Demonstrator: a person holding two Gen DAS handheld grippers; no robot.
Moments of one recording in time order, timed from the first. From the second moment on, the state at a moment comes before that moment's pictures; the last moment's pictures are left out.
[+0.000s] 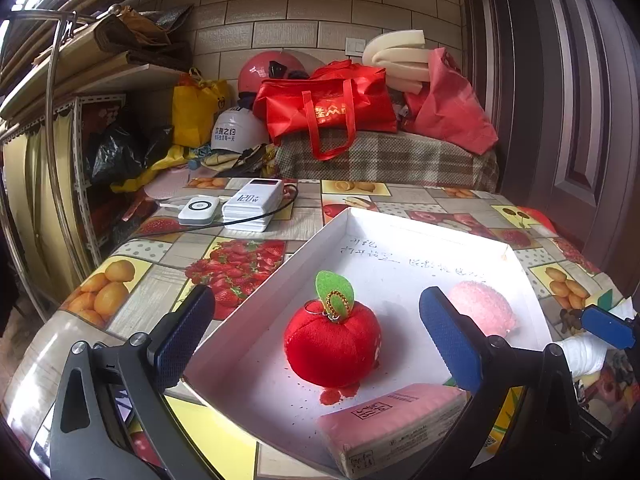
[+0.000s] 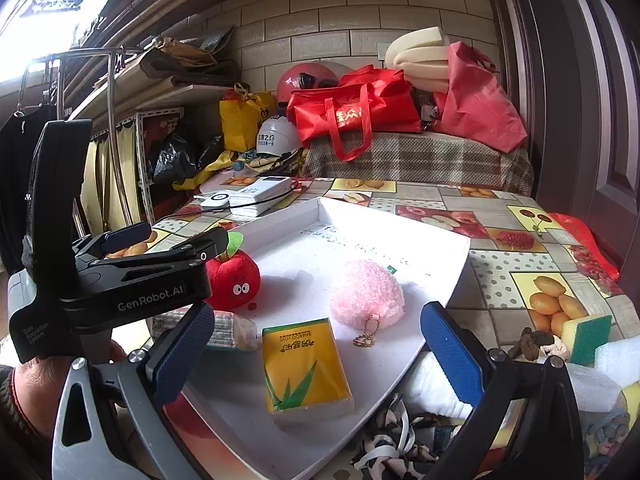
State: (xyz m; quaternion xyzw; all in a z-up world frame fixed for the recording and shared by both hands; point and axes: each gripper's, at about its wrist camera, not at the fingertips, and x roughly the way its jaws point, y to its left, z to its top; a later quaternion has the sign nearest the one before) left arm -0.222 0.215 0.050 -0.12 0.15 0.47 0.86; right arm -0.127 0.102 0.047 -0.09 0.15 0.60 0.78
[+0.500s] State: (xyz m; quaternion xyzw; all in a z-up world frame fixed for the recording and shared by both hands) left arm -0.200 0.161 0.050 -0.09 0.18 0.37 0.91; right arm -0.115 0.038 0.043 -0.13 0.13 0.55 0.81
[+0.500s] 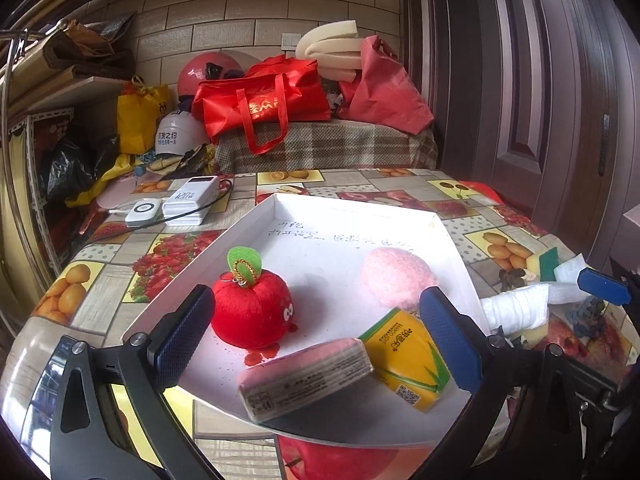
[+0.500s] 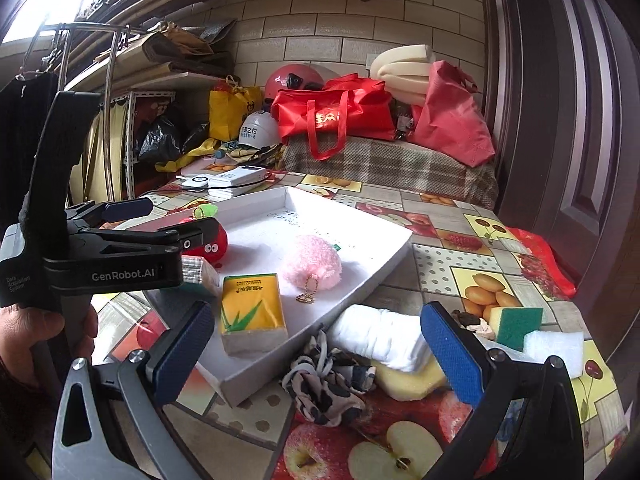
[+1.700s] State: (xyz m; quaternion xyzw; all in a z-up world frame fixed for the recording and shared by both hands) left arm -0.103 0.022 0.027 -0.06 0.35 -0.05 0.93; right arm 0.043 -0.024 0.003 -0.13 0.35 0.45 0.81
